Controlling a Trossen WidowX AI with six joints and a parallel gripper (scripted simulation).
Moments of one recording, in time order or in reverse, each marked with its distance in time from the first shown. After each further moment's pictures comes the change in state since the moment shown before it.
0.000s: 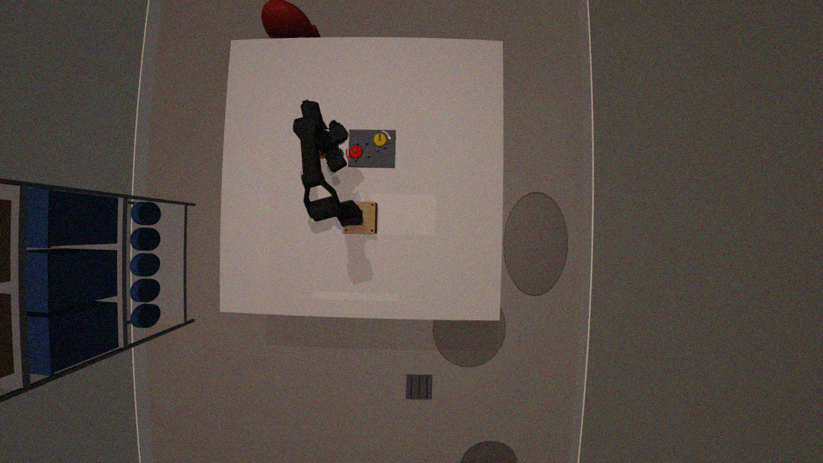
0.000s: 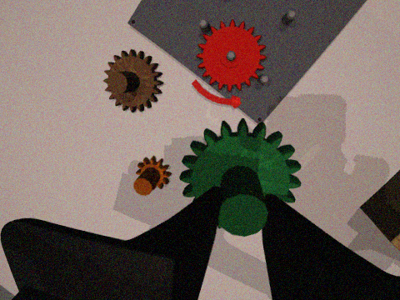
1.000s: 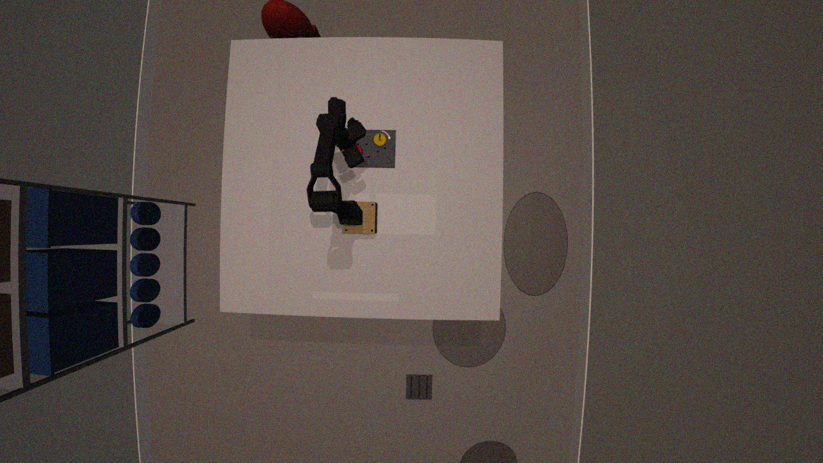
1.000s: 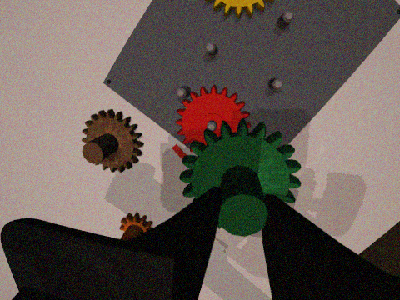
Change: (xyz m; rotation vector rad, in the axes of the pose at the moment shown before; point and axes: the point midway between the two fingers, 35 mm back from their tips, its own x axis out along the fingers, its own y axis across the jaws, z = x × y) arm 0.031 -0.008 0.060 -0.001 -0.004 0.001
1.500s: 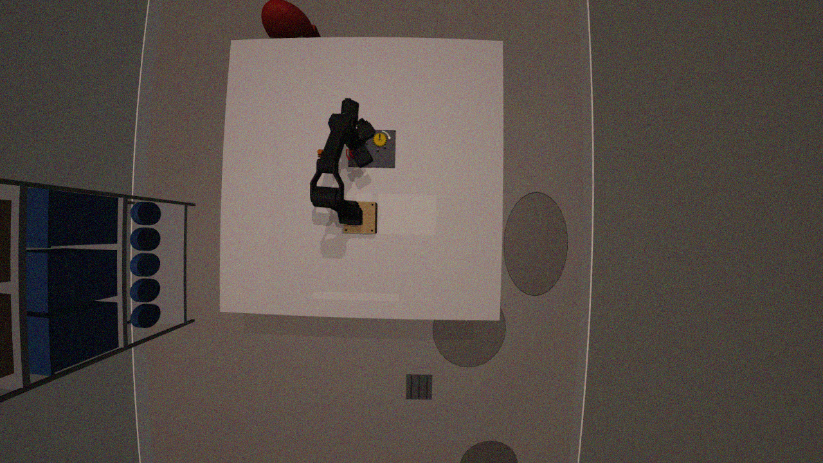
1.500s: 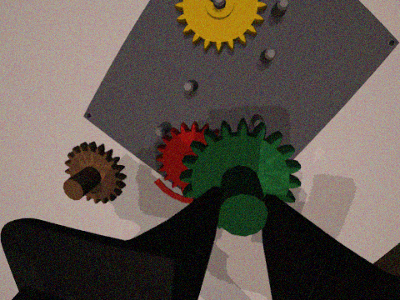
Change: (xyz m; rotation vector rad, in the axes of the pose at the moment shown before) arm 0.017 -0.011 0.030 0.001 -0.005 -0.003
